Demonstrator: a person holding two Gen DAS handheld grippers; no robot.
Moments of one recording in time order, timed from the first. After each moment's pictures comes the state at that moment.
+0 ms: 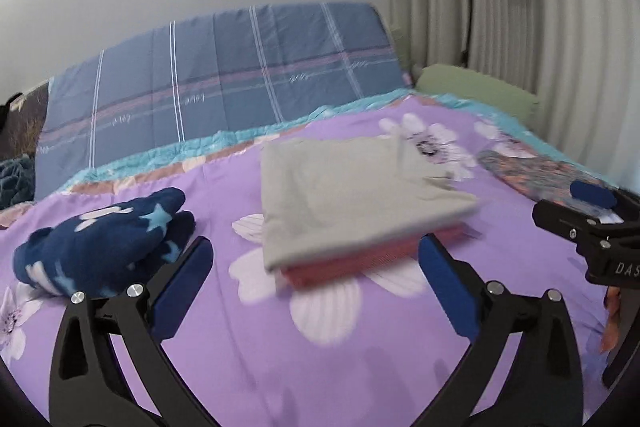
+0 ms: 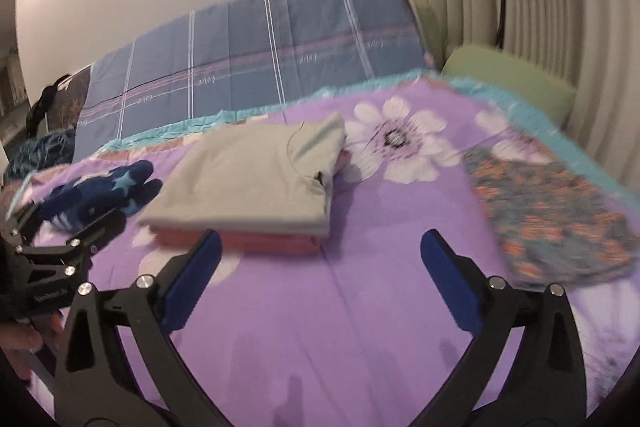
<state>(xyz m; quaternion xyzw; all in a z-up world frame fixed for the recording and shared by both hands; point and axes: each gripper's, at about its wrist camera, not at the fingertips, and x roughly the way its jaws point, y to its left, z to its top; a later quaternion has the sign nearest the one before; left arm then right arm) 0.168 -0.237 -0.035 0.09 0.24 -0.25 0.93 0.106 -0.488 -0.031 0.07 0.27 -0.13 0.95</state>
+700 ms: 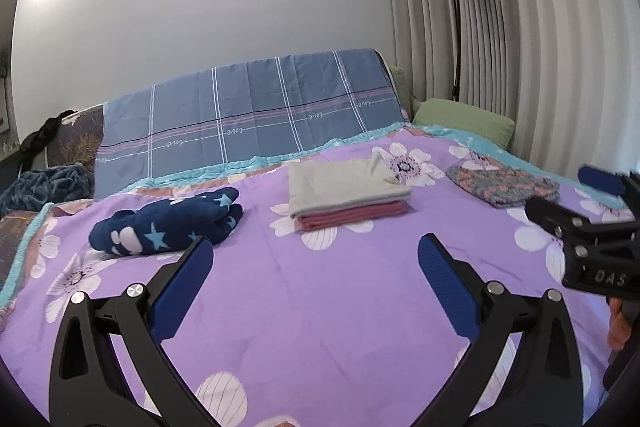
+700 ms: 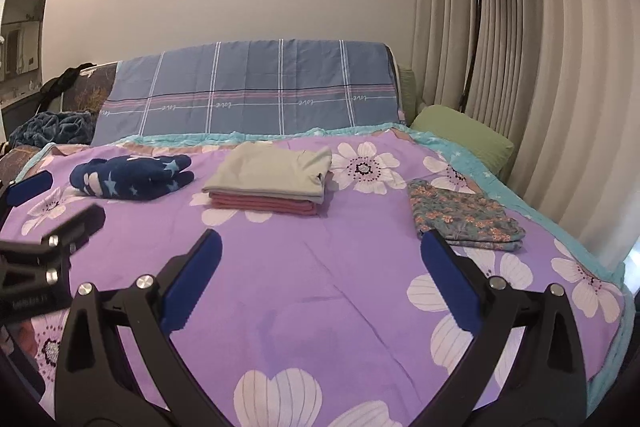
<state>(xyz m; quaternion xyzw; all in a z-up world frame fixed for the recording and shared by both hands) -0.033 -0.168 0.022 0.09 0.18 -0.21 0.96 -0.079 -0.395 0.036 -0.01 0.21 -0.16 0.97</state>
